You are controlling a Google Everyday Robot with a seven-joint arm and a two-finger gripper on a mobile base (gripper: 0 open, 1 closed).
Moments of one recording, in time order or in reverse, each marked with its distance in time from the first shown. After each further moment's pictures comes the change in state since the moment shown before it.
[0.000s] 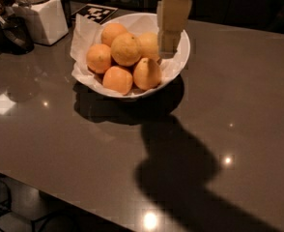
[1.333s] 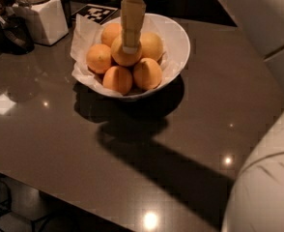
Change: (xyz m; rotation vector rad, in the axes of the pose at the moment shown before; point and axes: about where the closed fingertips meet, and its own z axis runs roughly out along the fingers) arm -0.057 -0.045 0.062 -0.060 0.031 0.050
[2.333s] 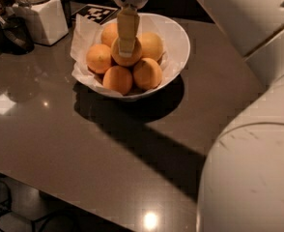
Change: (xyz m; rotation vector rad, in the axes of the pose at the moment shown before) arm -0.009 -0.002 0.035 -0.076 -0.006 0.007
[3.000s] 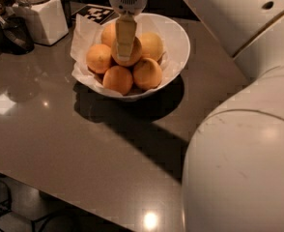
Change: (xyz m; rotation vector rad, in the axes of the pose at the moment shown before) arm -0.003 -0.004 0.022 -0.045 0.002 -0.002
